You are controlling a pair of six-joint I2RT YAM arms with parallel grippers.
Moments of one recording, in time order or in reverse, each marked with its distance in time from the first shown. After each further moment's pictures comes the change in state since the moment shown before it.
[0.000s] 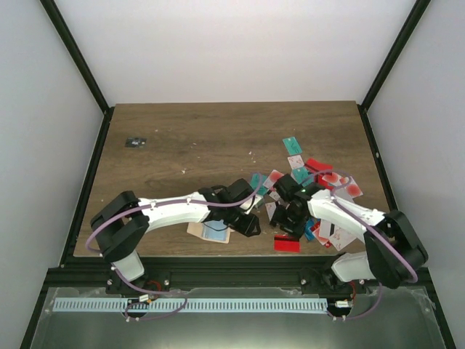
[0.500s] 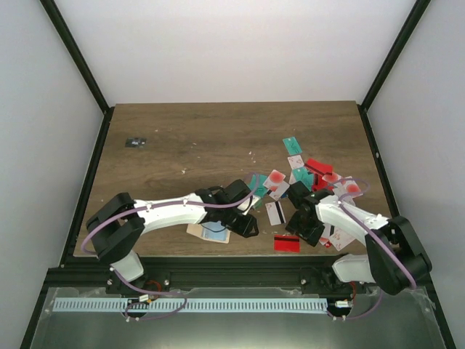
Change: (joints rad) left arm 0.000 -0.033 -0.031 0.000 0.003 -0.016; right arm -0.138 -0.064 -0.116 -0.077 0.214 0.050
